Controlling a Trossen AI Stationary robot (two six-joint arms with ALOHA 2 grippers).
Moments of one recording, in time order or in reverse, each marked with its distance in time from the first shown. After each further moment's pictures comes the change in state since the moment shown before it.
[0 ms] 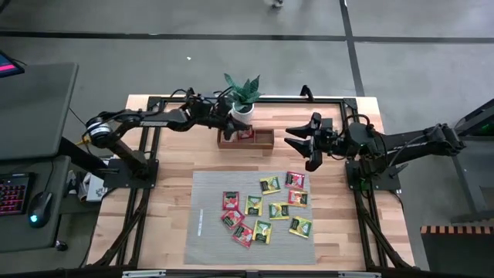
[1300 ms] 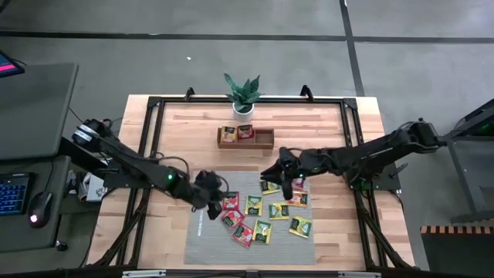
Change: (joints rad) left arm -0.973 -0.115 0.000 -0.549 -0.863 -0.492; right arm 0.082 0.411 0.000 0.035 -0.218 0.231
